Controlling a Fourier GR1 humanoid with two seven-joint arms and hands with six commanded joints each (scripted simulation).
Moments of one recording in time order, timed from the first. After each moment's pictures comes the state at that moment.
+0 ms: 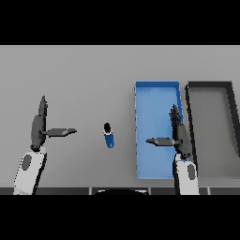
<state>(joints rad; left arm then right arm) -0.11 0.43 -0.16 -1.48 0.24 0.26 0.01 0.00 0.00 0.00 -1.57 0.00 0.00 0.00</state>
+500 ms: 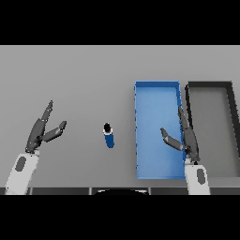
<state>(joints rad) -0.08 0.56 -0.22 -1.44 0.20 0.05 -0.14 0.06 -0.16 0.04 -1.64 0.13 0.04 -0.15</state>
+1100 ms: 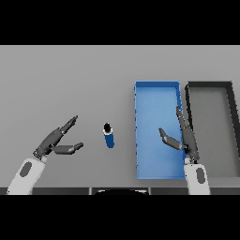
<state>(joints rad) -0.05 0.61 -0.37 -1.57 0.22 -0.19 -0.10 0.05 -0.18 0.05 -1.64 0.16 0.05 -0.10</state>
